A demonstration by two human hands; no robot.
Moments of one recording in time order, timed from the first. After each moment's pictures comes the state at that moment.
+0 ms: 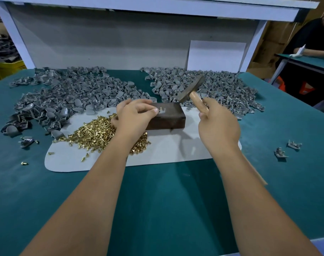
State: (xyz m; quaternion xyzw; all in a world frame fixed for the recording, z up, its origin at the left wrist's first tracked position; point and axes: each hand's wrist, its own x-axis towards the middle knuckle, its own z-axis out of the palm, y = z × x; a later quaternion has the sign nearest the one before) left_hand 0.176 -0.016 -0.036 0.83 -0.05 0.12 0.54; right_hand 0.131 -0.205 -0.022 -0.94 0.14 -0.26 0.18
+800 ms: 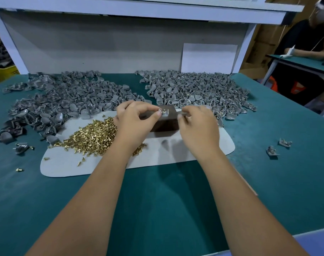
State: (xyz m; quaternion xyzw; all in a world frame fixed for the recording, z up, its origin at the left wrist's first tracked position) left_hand 0.164 -0.026 -0.033 0.84 -0.11 0.17 0.50; right_hand 0.134 -0.186 -0.034 -0.92 0.04 -0.32 0.22
